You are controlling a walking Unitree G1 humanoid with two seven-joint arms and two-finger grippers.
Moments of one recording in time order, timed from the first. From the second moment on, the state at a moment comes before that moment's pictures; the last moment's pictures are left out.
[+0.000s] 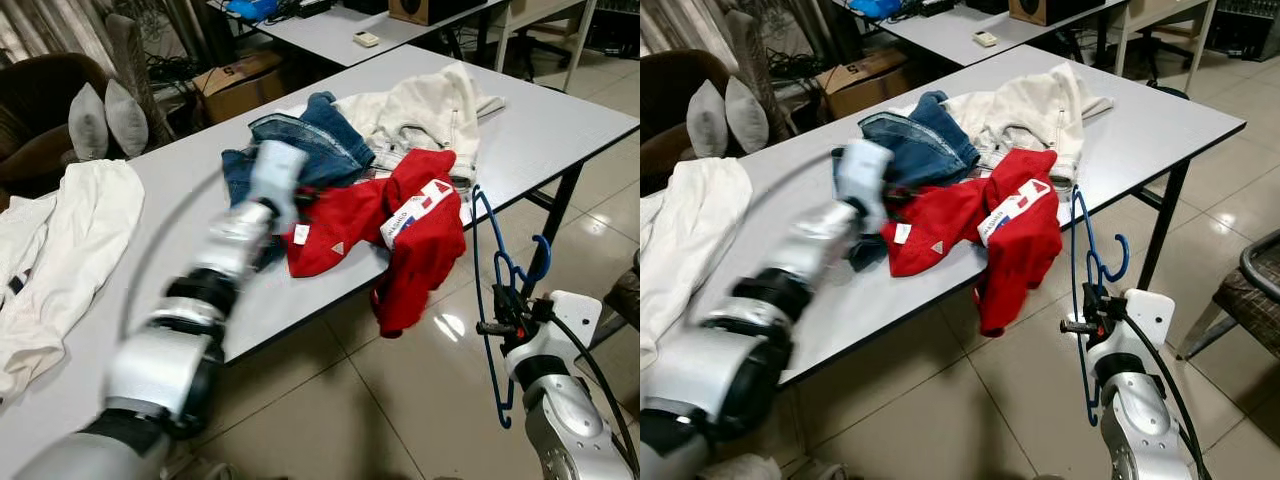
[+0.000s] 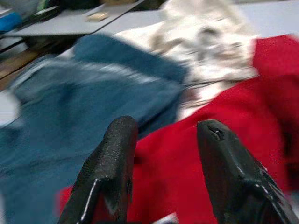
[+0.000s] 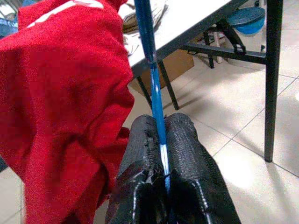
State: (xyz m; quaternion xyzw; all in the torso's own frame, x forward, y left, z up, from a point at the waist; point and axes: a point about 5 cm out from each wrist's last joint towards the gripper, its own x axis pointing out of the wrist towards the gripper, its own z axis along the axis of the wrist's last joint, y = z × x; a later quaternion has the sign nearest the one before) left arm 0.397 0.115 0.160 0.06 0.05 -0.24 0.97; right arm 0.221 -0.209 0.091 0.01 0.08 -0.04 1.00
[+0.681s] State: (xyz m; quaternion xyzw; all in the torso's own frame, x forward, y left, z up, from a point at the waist) left arm 0.370 0.125 0.105 0.02 0.22 -0.34 0.92; right arm 0.226 -0.208 0.094 0.01 0.07 -0.03 1.00
